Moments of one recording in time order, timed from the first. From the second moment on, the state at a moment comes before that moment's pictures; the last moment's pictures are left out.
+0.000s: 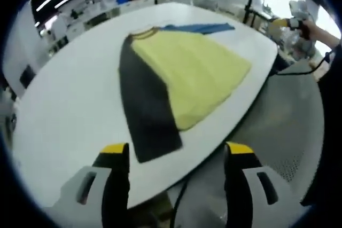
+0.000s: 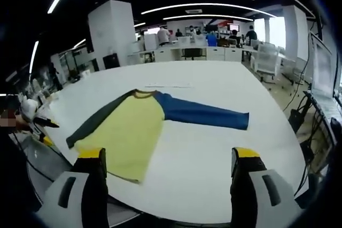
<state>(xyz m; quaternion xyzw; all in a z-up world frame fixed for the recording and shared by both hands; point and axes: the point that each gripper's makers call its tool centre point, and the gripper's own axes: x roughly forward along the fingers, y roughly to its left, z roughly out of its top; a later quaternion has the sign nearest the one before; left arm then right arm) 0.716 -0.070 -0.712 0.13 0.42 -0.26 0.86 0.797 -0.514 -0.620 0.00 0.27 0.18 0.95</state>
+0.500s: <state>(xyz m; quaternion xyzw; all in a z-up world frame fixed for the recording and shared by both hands) 0.716 -0.075 -0.743 0.12 0.42 -0.26 0.86 0.792 -0.514 -0.621 0.00 0.26 0.18 0.95</state>
